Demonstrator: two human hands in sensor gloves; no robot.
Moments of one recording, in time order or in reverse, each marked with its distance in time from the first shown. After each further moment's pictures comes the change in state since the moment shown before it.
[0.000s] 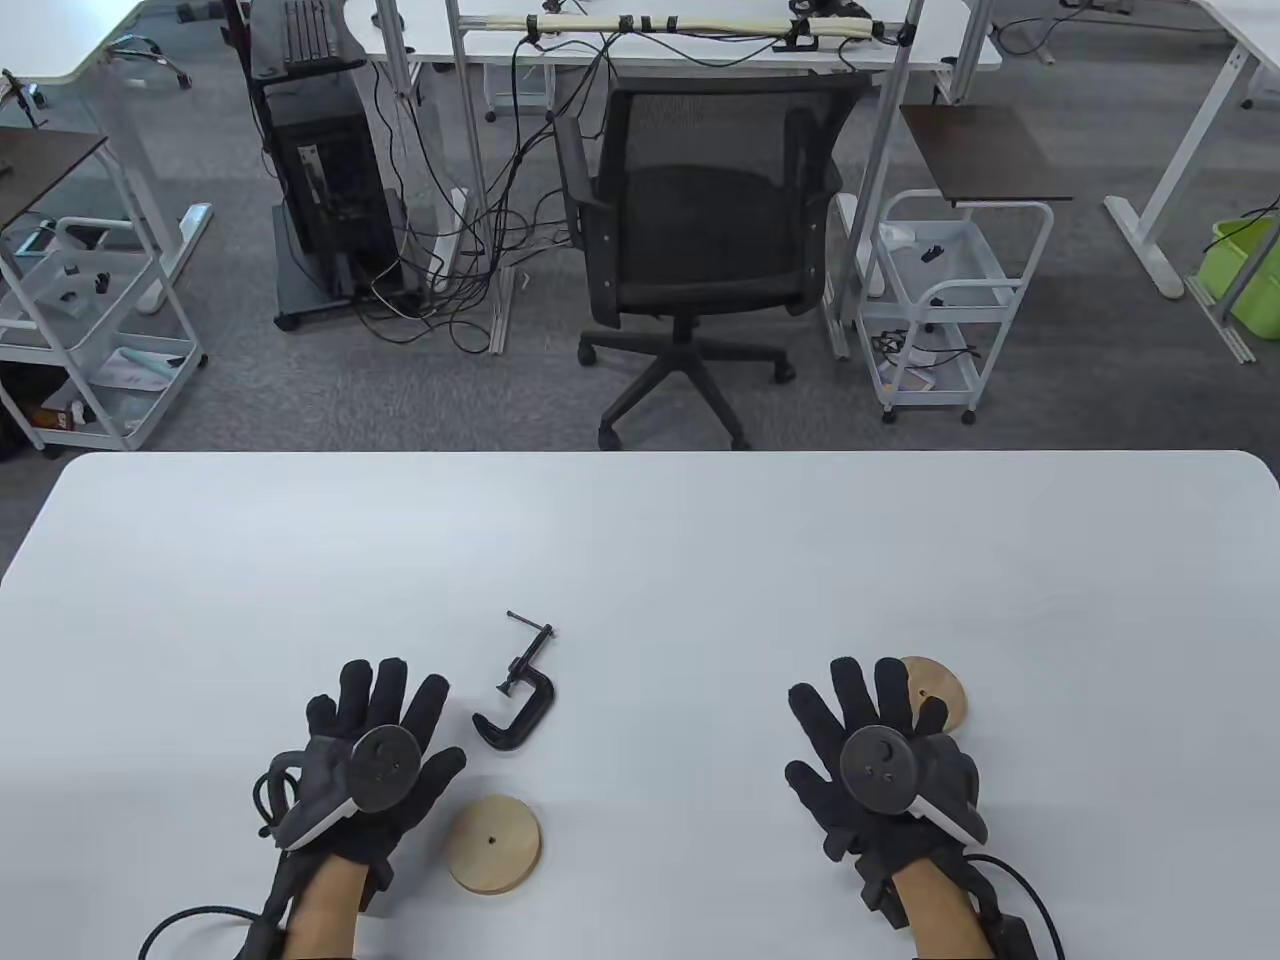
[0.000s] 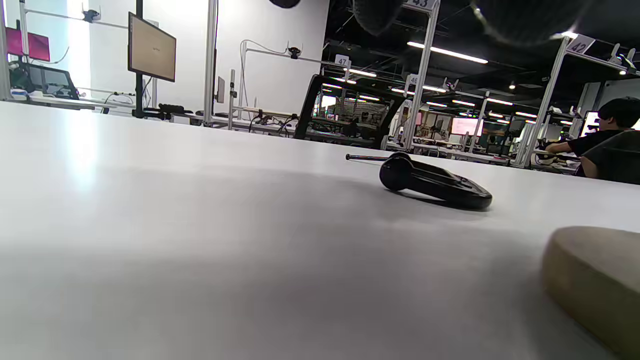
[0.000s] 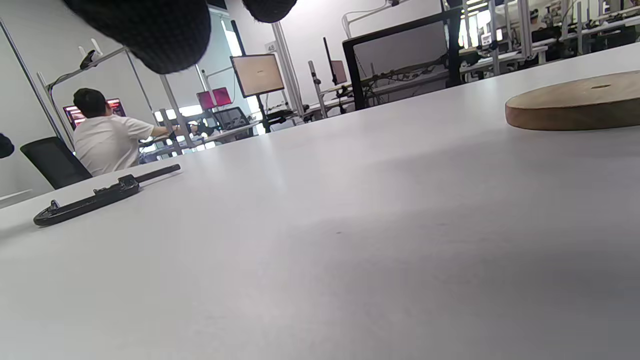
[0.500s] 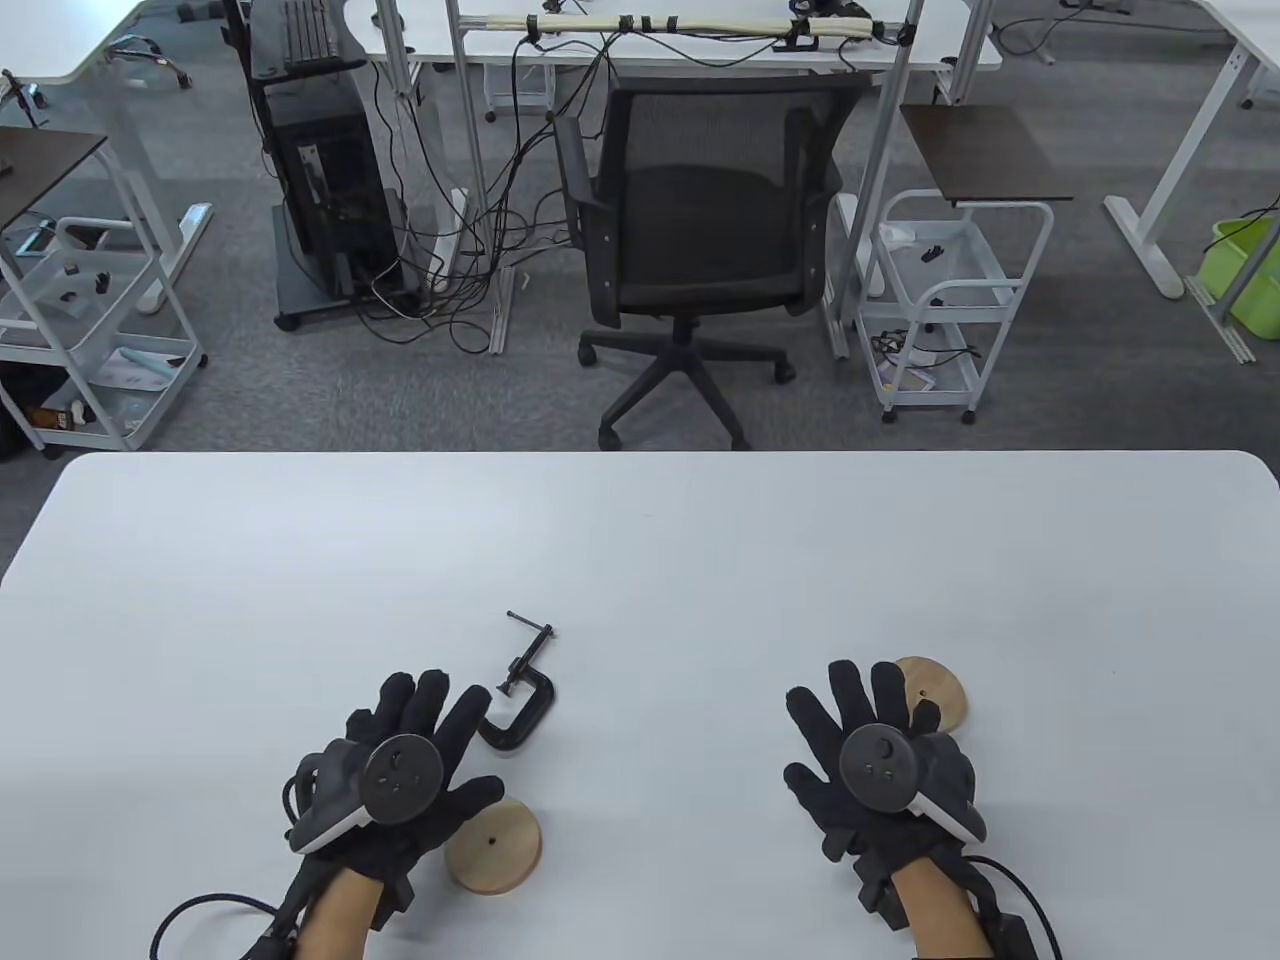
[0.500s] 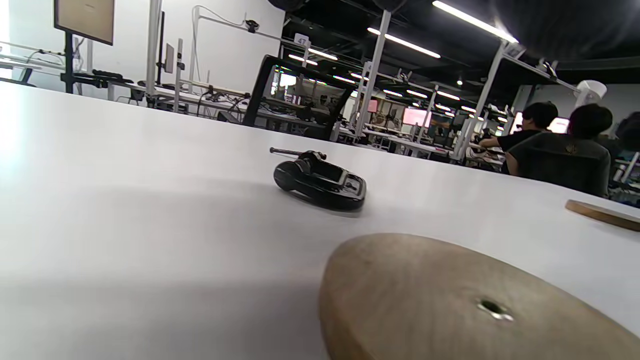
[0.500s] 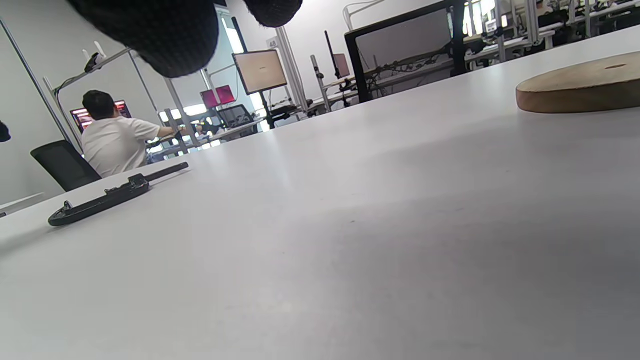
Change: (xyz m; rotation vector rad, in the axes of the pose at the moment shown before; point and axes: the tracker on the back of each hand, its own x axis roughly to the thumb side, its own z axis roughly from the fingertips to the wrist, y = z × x) left_hand 0.037 0.015 0.010 -0.065 -0.151 0.049; right_hand 0.001 0.001 -0.001 0.020 -0.010 -0.036
